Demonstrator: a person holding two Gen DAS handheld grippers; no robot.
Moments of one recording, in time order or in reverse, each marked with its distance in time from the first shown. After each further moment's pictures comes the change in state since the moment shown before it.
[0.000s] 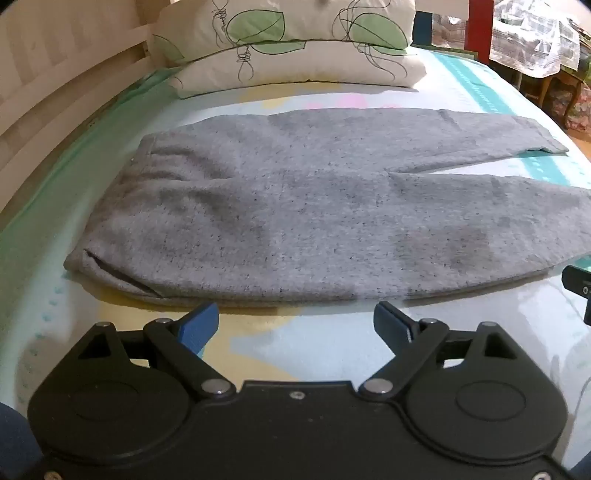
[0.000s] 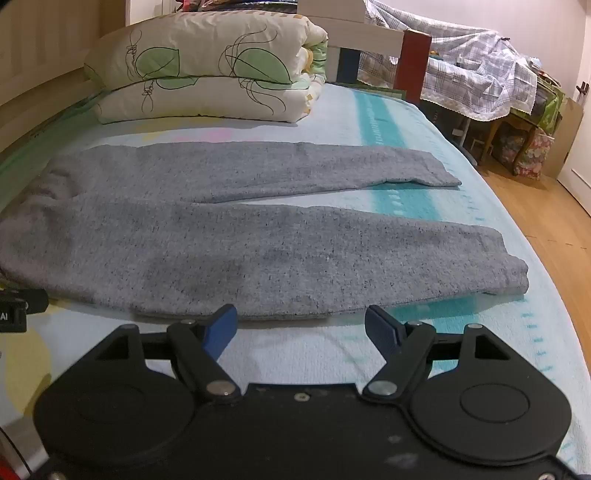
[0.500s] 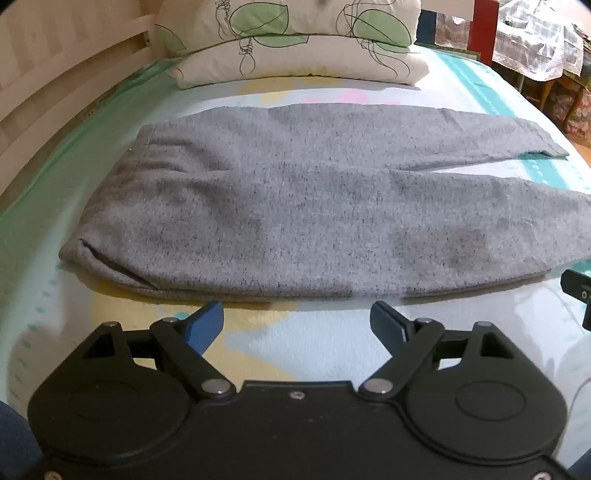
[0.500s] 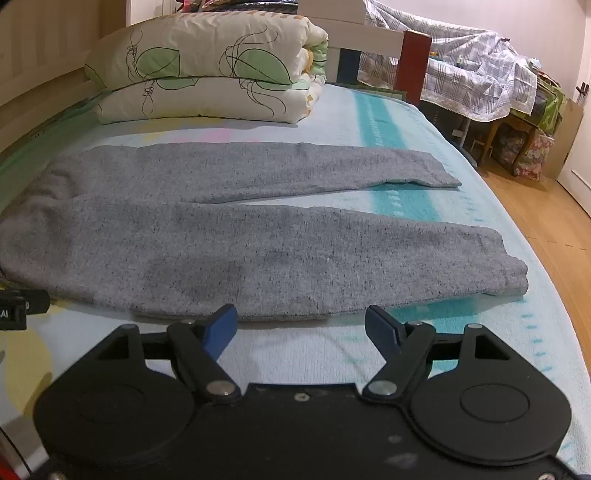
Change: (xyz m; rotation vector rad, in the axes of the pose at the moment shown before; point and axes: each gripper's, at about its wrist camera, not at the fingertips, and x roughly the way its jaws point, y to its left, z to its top) left arm 0.001 0.002 0.000 -0.032 0.020 -0.034; right arm 0.002 0.001 -0.001 0.002 0.002 0.001
